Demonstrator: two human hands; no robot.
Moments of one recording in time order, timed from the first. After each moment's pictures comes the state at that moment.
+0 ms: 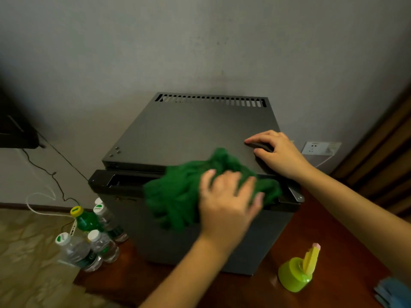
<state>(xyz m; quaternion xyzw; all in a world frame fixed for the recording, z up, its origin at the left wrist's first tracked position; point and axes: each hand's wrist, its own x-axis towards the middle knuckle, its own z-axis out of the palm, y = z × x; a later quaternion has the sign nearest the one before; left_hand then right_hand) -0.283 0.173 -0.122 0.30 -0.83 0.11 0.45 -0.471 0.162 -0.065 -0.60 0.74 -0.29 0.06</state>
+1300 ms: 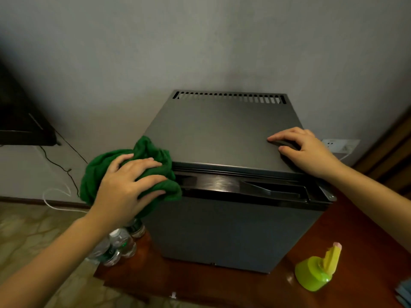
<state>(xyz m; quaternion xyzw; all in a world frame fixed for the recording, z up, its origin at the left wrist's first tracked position) -0.083 0.039 -0.102 0.23 -0.92 0.17 0.27 -0.469 0.165 -0.062 -0.61 0.74 -0.28 0.06</state>
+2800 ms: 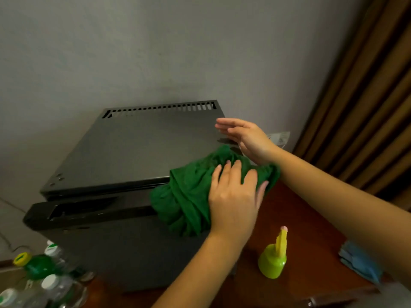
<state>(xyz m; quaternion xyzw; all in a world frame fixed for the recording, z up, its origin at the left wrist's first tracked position) -0.348 0.212 -0.115 0.23 -0.87 0.05 0.44 -0.495 0.168 -0.058 -0.41 0.58 -0.63 0.32</state>
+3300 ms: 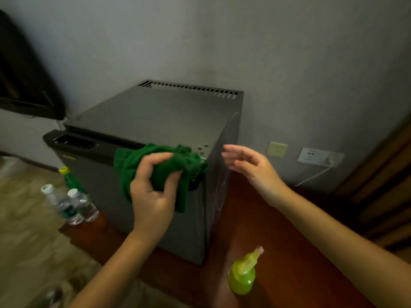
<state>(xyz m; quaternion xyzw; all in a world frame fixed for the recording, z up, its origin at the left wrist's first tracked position) -0.355 0.262 -0.102 0.32 -0.68 -0.13 0.64 -0.579 0.240 -0.124 -0.56 0.47 -0.52 0.44</state>
